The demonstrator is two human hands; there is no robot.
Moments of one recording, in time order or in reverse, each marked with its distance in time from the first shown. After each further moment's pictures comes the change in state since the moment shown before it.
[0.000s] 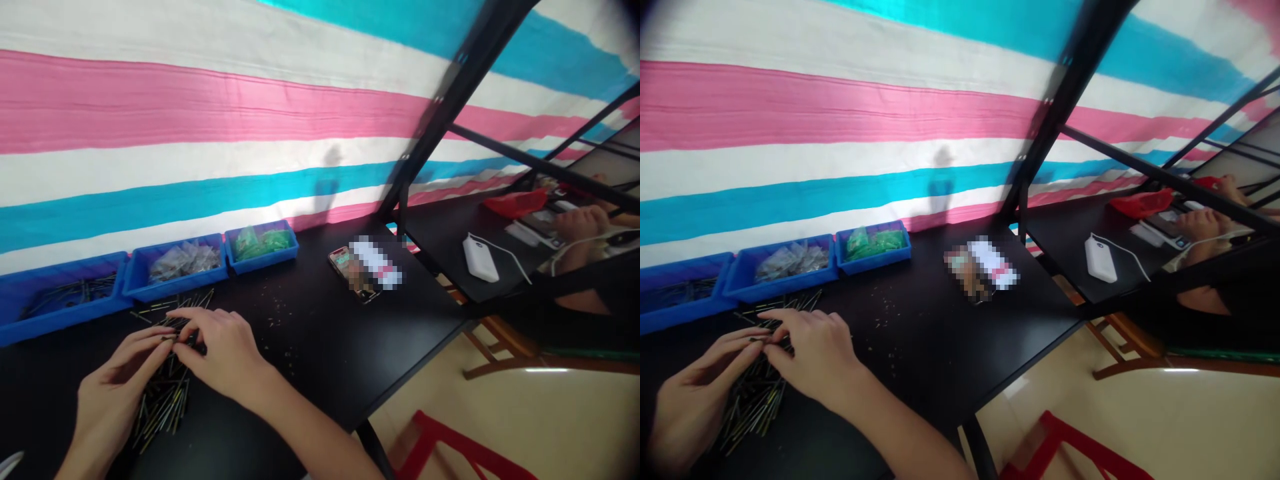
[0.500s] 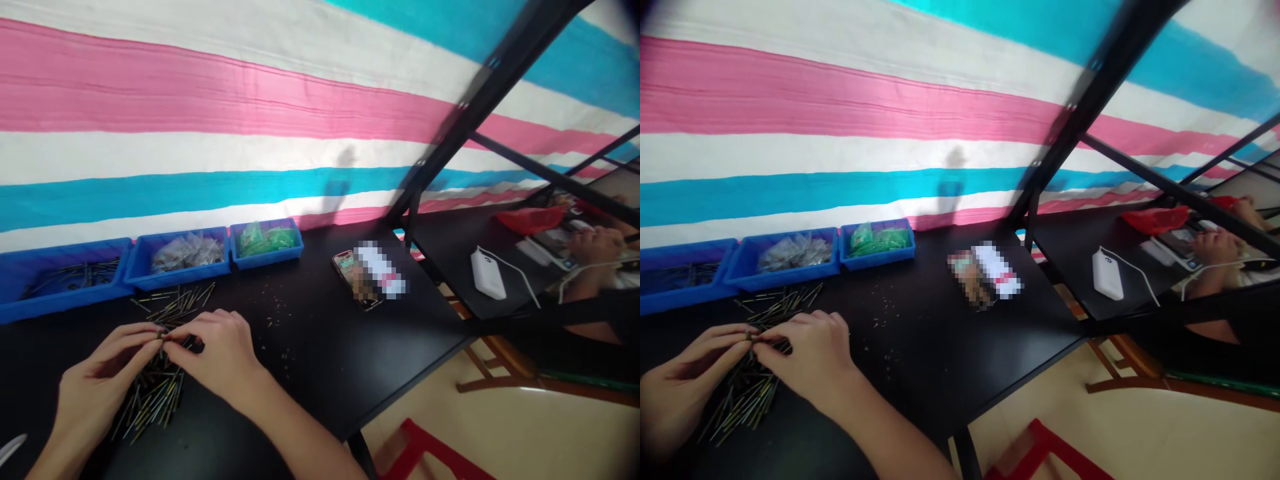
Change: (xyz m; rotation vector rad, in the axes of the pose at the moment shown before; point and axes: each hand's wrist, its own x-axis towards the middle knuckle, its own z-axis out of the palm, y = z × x) left_hand -0.001 -0.008 -0.014 0.203 -0.023 0.092; right_hand -0.001 0.010 0.021 -0.068 0.014 0.035
